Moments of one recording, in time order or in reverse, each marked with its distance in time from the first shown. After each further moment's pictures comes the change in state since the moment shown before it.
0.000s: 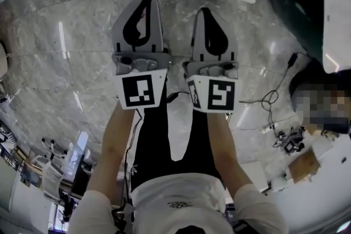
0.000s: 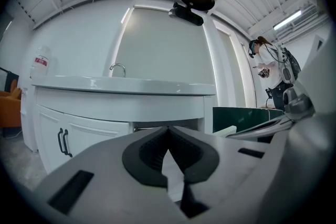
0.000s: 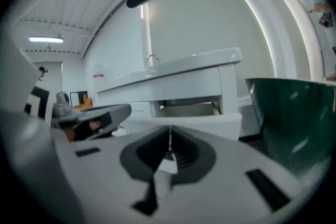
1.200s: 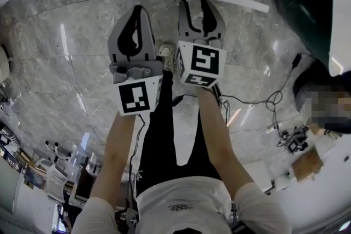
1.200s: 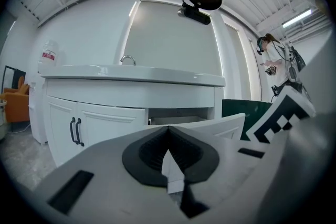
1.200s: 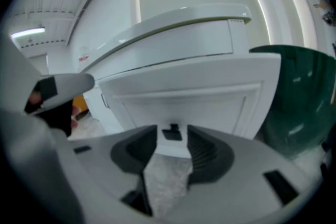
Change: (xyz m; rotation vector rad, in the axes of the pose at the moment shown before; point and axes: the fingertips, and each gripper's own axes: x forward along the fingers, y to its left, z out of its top) left arm -0.016 0.044 -0.035 -0.038 0.070 0.056; right arm 0.073 0.011 -0.083 0.042 0.226 -0.089
